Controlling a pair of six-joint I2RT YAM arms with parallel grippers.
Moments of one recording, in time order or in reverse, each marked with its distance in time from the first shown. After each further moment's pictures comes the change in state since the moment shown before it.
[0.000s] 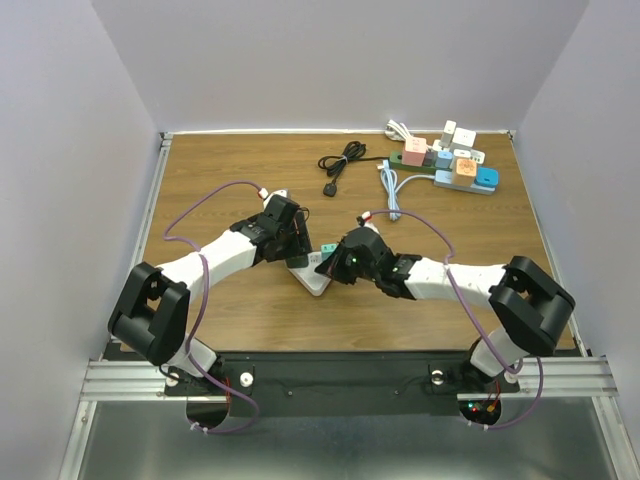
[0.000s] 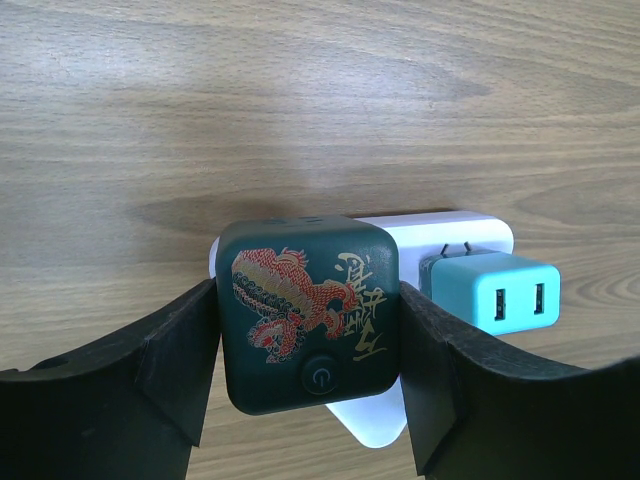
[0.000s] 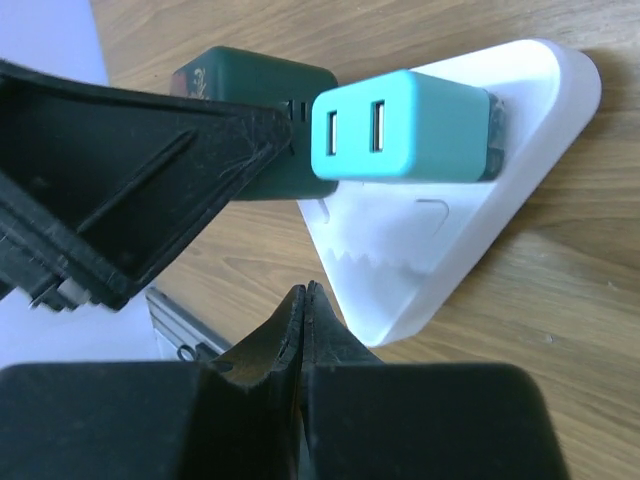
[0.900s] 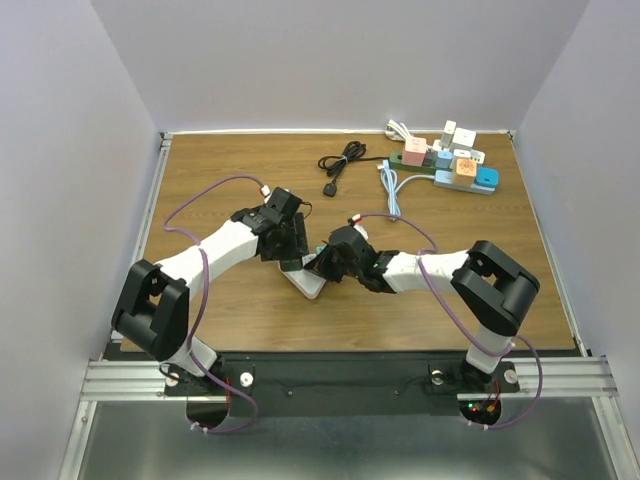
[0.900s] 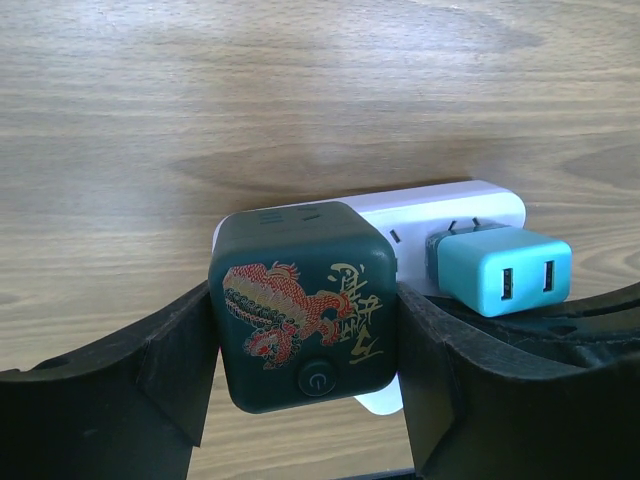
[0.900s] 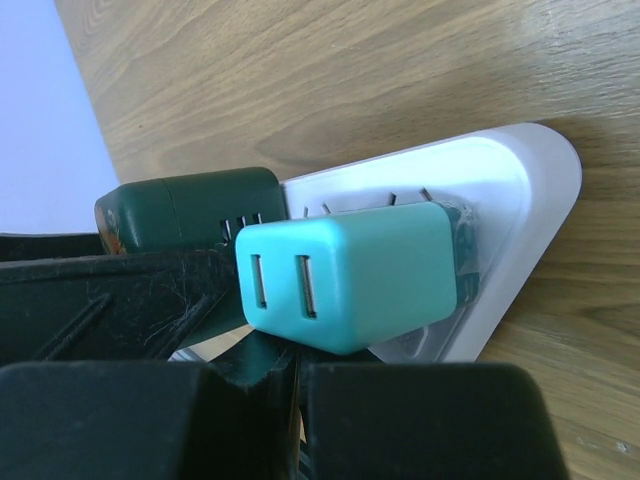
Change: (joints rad) left arm -0.001 0.004 0.104 -0.211 -0.008 0.041; right arm -0.004 0.216 0.095 0.046 0.037 0.104
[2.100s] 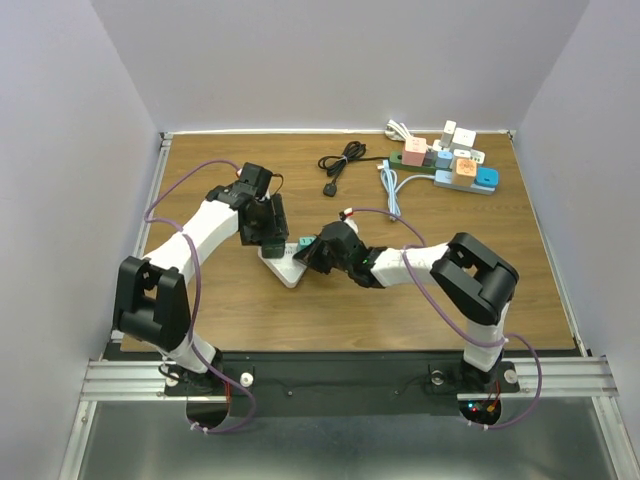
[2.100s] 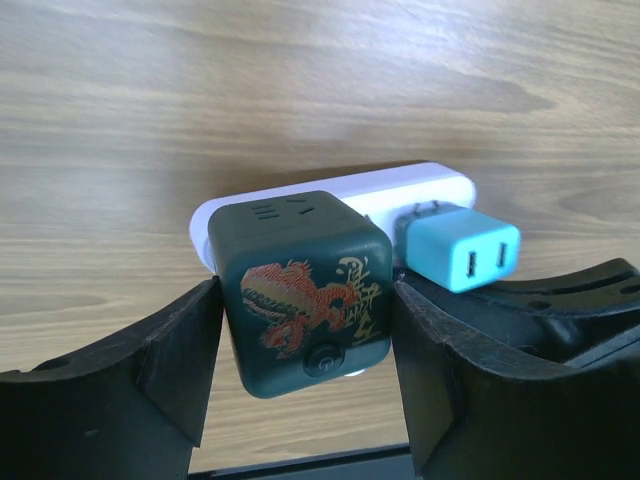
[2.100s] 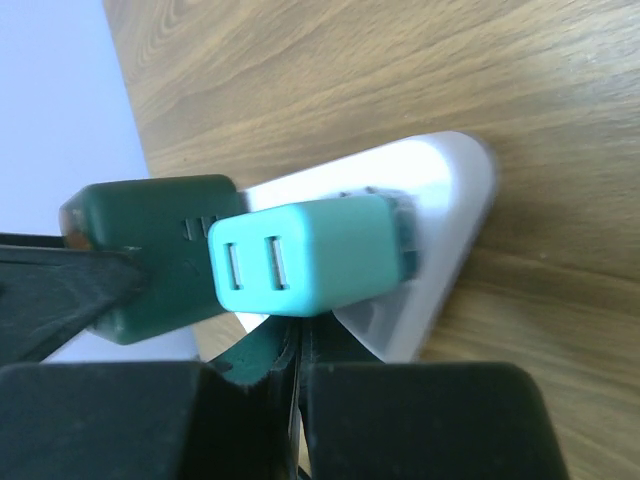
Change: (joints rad) left arm 0.215 0.038 0.134 -0.128 0.143 0.098; right arm 0.001 0.141 0.069 0.134 0.005 0.004
